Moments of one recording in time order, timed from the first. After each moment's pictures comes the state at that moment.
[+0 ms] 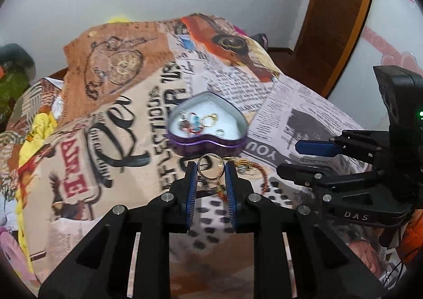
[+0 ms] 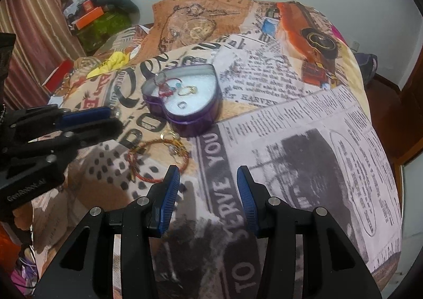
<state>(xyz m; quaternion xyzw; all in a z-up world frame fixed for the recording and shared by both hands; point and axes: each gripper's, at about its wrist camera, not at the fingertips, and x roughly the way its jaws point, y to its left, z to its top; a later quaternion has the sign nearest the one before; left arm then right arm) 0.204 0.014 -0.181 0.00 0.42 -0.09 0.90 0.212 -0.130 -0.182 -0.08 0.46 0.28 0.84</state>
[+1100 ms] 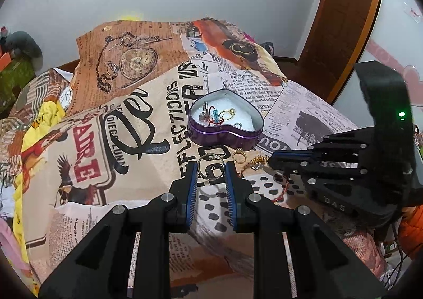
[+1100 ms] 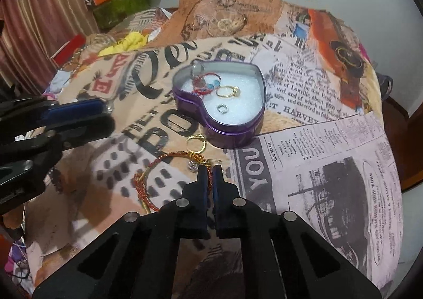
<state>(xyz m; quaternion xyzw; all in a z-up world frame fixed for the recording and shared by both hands) 0.184 0.036 -0.185 -0.03 0.41 -0.08 0.91 0.209 -0.091 -0.187 -0.13 0.46 0.31 0.82</state>
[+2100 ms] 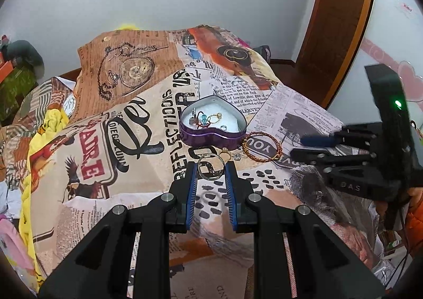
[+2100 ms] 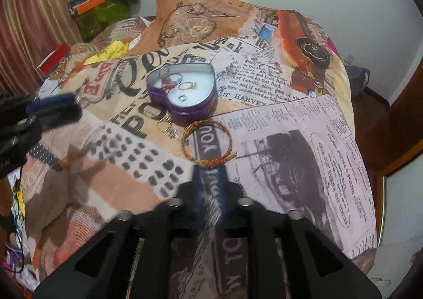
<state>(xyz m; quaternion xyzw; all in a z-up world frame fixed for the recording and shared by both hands) 0.164 0.023 -0.166 -0.02 0.40 -0.08 0.91 0.206 -0.137 -0.172 -0.13 0.46 0.25 0.84</state>
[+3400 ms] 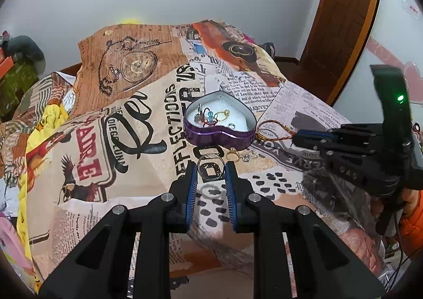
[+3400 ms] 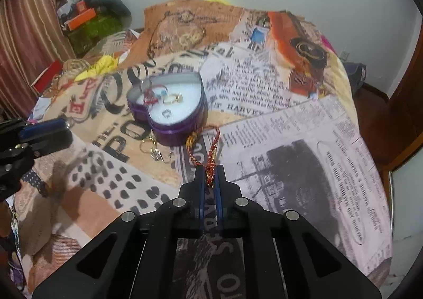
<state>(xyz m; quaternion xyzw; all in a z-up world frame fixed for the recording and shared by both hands) 0.178 0.028 -0.177 -0.02 0.40 -0.07 0.91 0.216 -0.138 -0.177 -0.09 0.43 0.25 0.86</state>
